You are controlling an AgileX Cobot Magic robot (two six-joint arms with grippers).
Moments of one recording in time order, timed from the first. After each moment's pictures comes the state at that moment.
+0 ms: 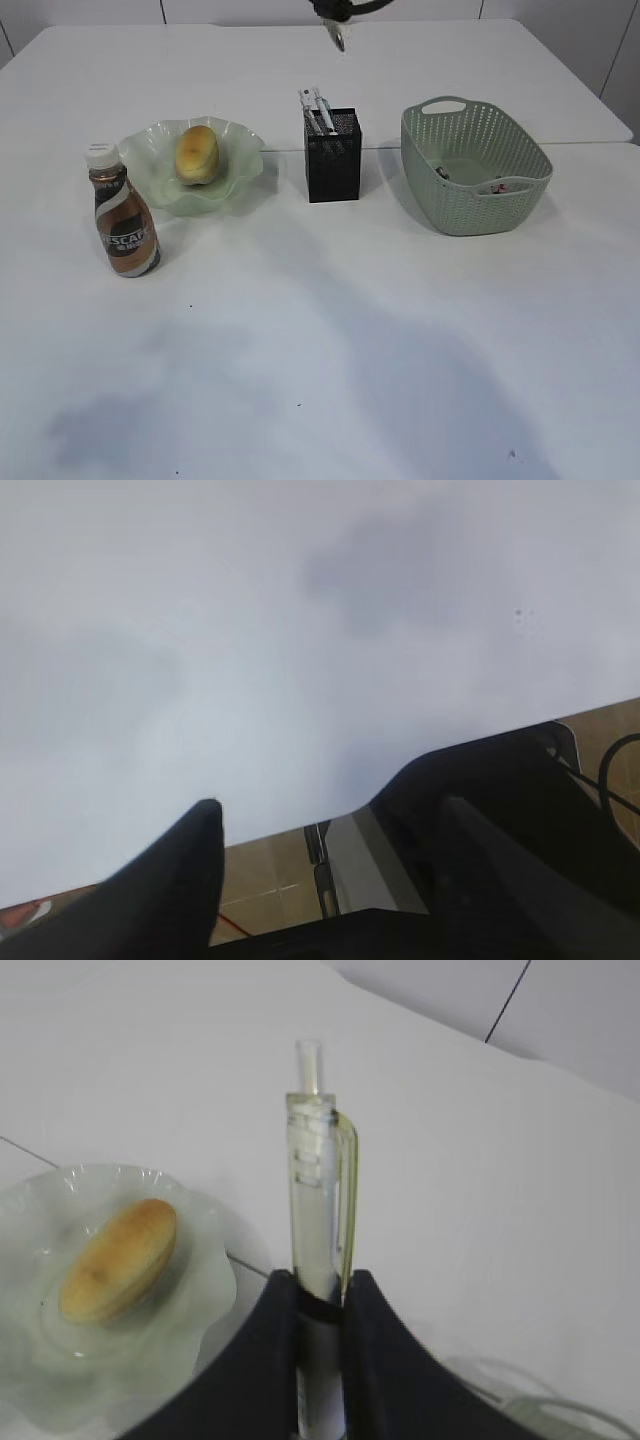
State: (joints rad) left arm -0.25 0.89 -0.76 -0.06 1.20 -0.13; right arm 0.52 2.09 -2.18 -0.37 0.75 0.16
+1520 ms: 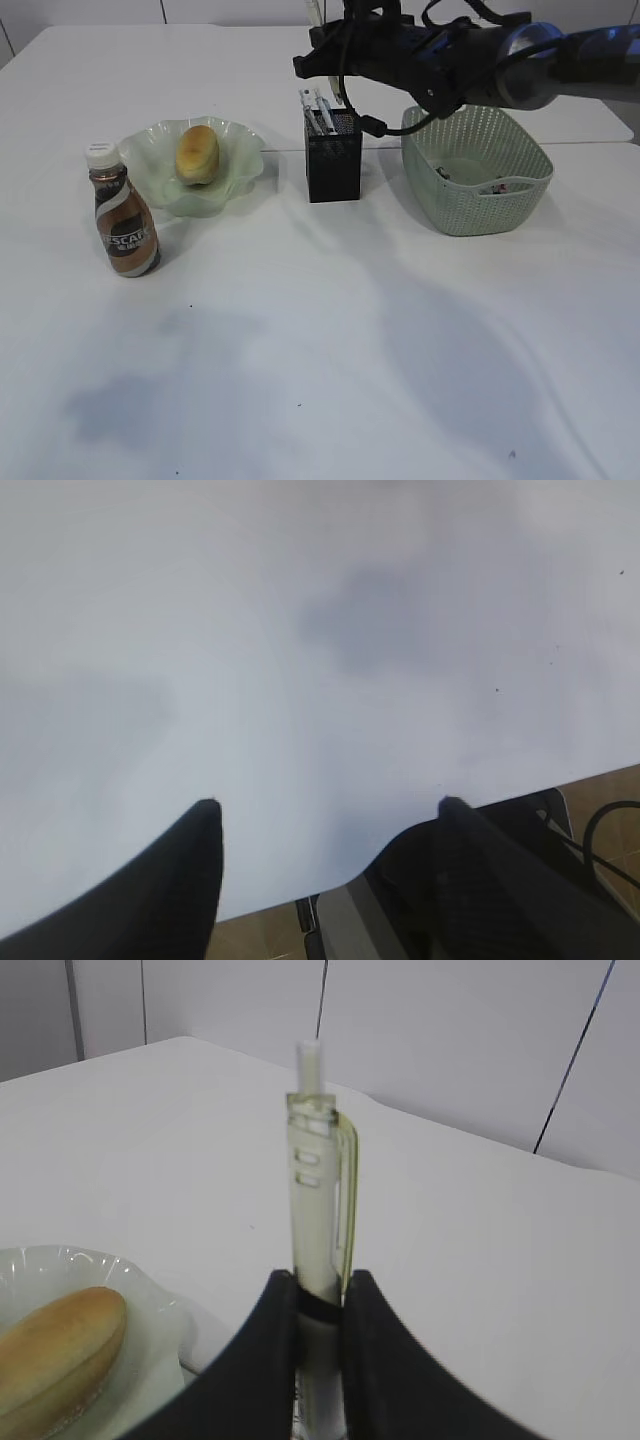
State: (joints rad) left arm -0.25 0.89 -0.76 -0.06 1.08 -0.13; right arm 0.32 2.29 -1.88 -0.42 -0.18 0.23
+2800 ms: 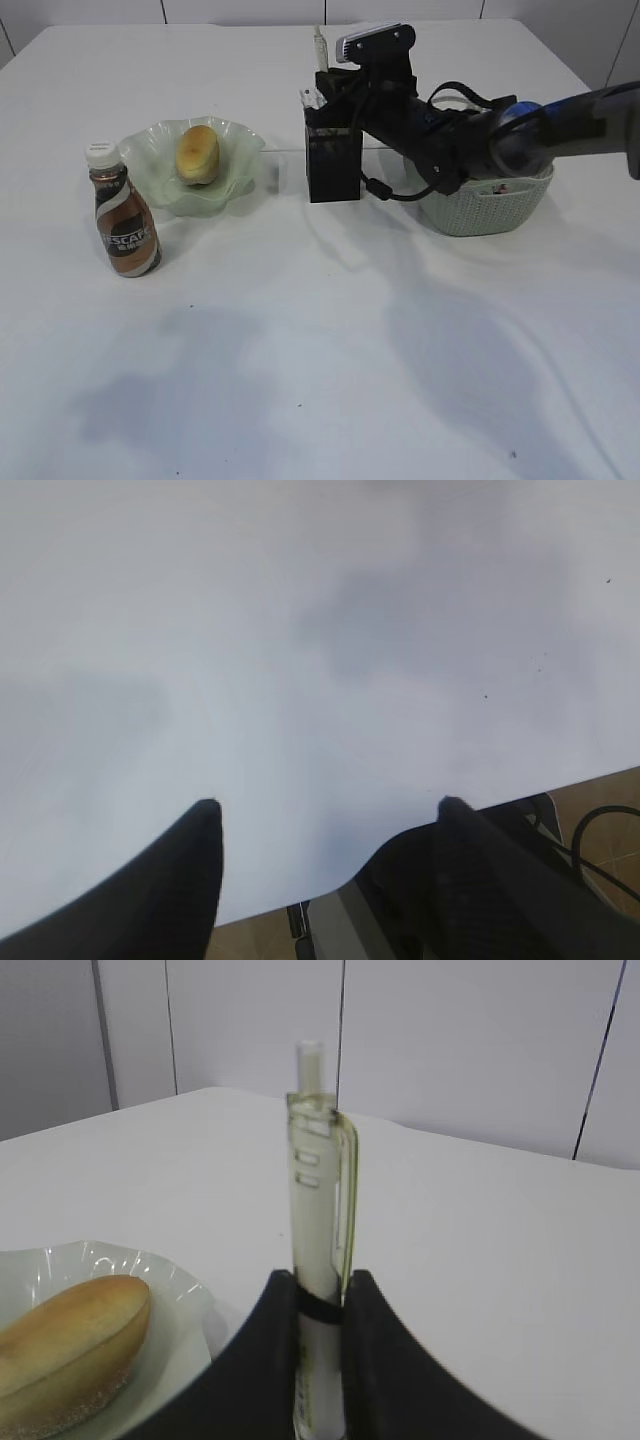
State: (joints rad) left arm -0.25 0.89 -0.76 -0.08 1.07 -0.13; right arm 0.28 2.37 -1.70 -0.30 -0.57 0.17
